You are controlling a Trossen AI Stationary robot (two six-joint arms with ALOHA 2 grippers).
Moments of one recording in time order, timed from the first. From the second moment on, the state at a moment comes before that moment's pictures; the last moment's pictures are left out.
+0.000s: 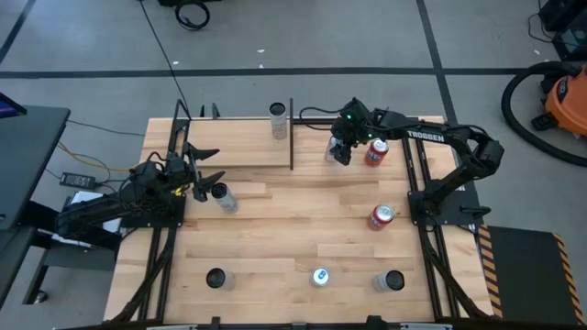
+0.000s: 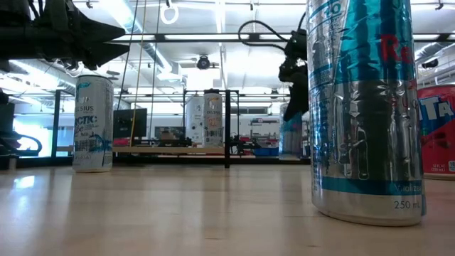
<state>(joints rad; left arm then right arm) 0.33 0.10 0.08 0.26 -0.01 0.01 -0.60 1.48 1.03 -0.48 -0.16 -0.17</state>
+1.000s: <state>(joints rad) 0.33 0.10 0.08 0.26 -0.01 0.01 -0.49 1.49 1.58 -0.29 -0.05 -0.26</state>
